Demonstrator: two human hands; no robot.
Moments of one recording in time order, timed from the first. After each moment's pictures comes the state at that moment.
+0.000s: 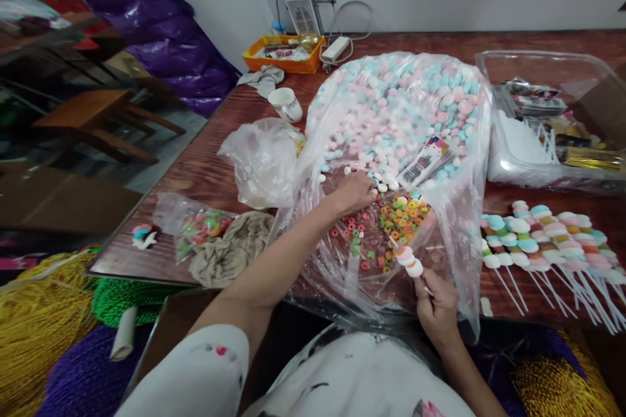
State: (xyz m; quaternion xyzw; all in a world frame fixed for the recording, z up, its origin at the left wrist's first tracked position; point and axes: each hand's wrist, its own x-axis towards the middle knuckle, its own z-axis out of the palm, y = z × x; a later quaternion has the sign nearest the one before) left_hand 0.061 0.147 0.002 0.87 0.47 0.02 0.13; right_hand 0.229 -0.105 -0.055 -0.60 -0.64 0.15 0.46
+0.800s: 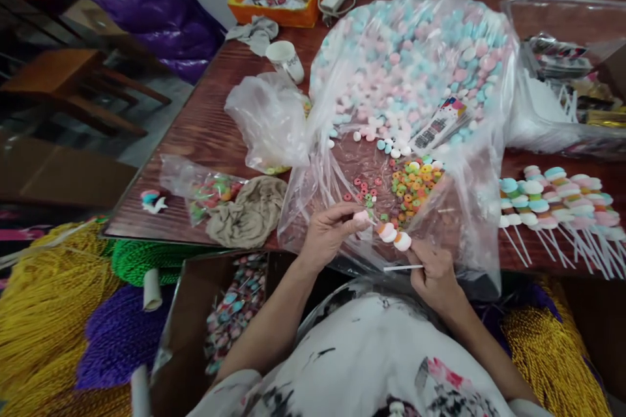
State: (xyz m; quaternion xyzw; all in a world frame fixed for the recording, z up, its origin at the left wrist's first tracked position) left_hand -0.010 -0.023 -0.006 0.46 0.46 0.46 0.61; right_hand 0.205 -0.117 -0.030 -0.53 -0.74 0.17 0.38
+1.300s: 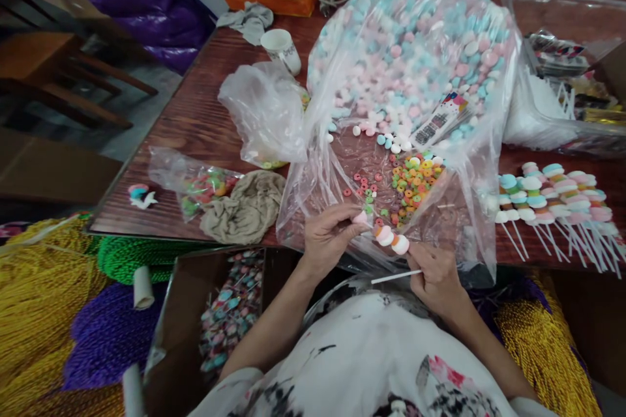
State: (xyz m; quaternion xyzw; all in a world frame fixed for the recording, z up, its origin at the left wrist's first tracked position) left_hand -0.014 -0.036 -0.007 0.63 0.43 0.51 0.38; right_hand 0.204 -0.125 -0.014 -0.54 -0.77 0.14 0.30
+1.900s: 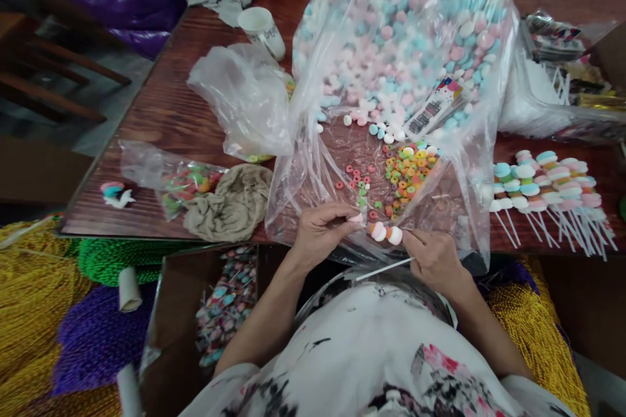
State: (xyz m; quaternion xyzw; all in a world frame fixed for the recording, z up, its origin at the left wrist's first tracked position) left_hand -0.022 -0.030 -0.009 0.67 0.41 0.42 0.44; right_hand 0.220 -0.114 -0.014 -0.52 -0.83 0.08 0.17
